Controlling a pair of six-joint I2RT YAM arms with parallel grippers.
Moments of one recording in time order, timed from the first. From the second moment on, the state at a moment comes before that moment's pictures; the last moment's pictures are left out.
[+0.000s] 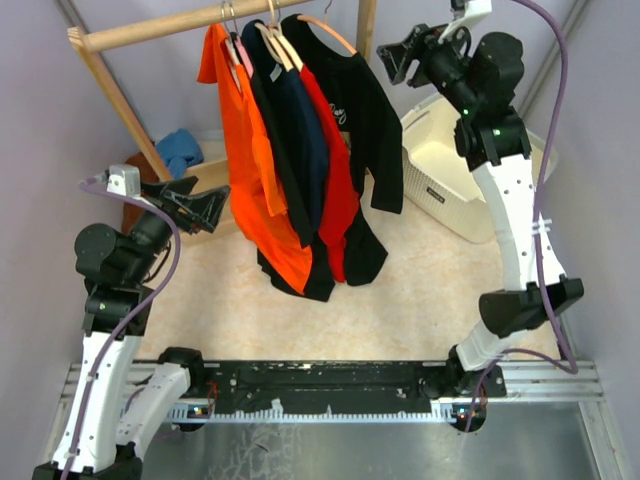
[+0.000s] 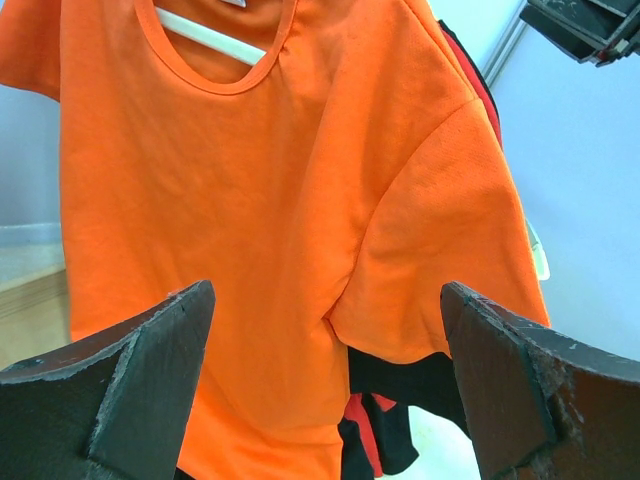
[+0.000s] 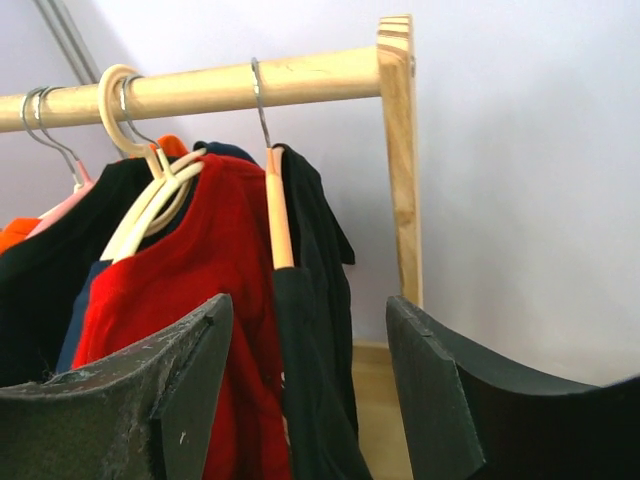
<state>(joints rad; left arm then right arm) -0.15 0.67 0.94 -0.02 0.32 -0.42 0.25 1.59 2.02 -0.23 -0.30 0.22</state>
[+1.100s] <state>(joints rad) -0.15 0.66 0.94 -0.05 0.29 -0.39 0.39 1.87 2.29 -0.35 -0.31 0.13</state>
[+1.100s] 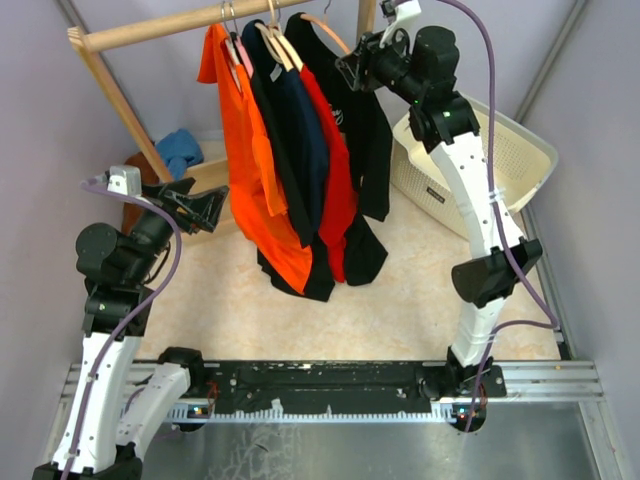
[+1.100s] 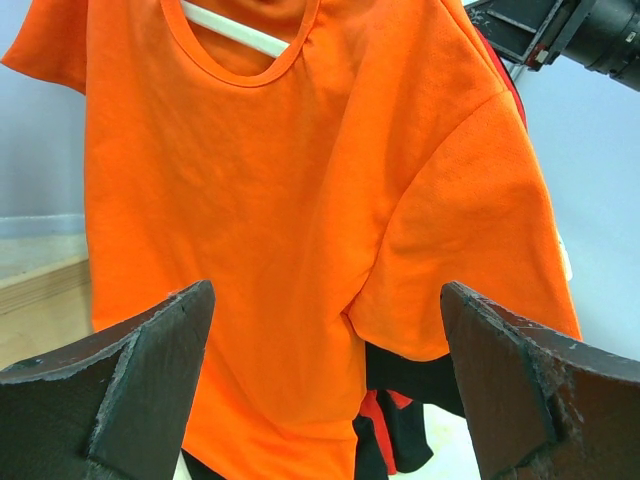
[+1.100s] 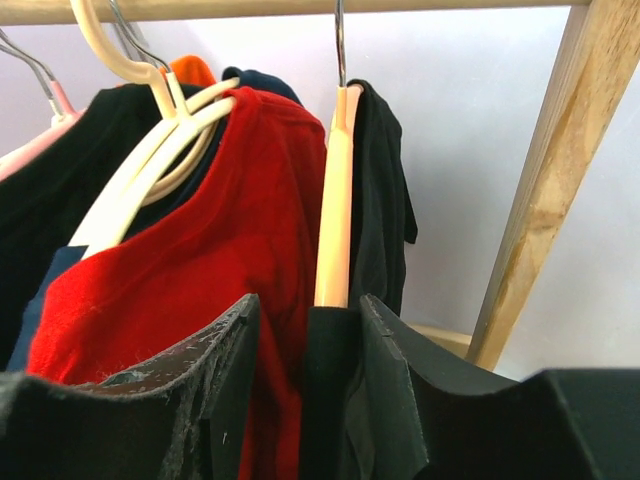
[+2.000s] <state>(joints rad) -0.15 0.66 0.94 -0.04 0.30 -0.40 0.41 1.87 2.20 -0.25 -0.21 0.13</state>
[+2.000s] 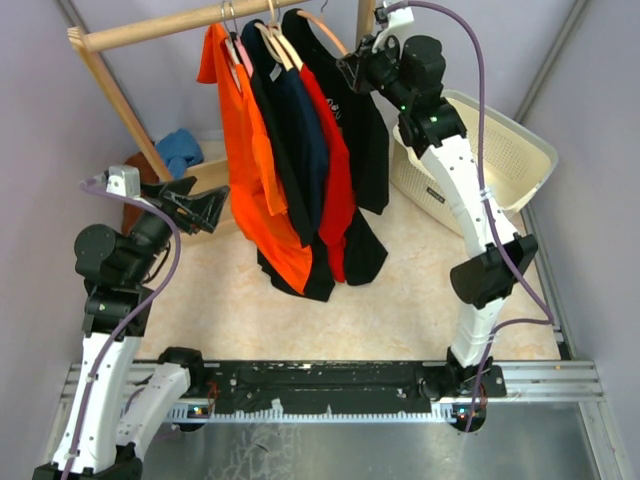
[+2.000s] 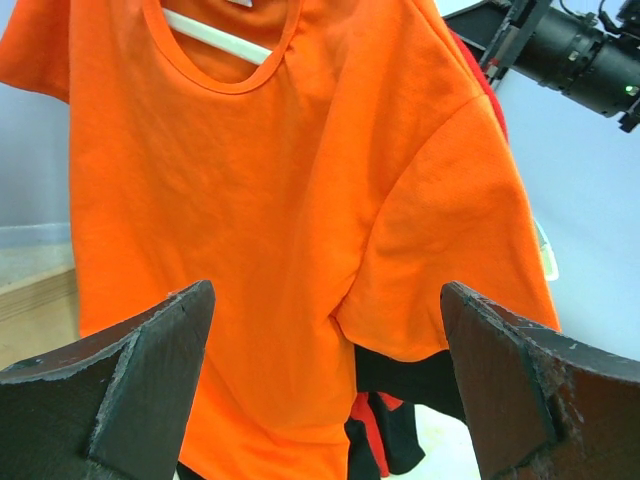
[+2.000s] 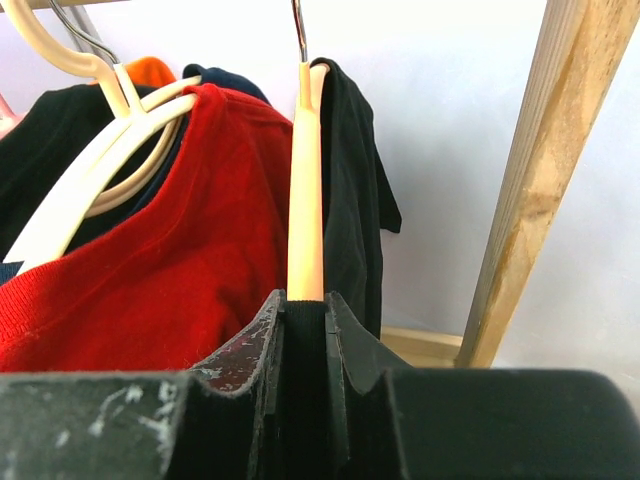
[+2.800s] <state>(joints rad) -0.15 0.65 0.94 0.03 0.47 -0.49 0.43 1.70 2.07 -0.20 -0.13 0.15</state>
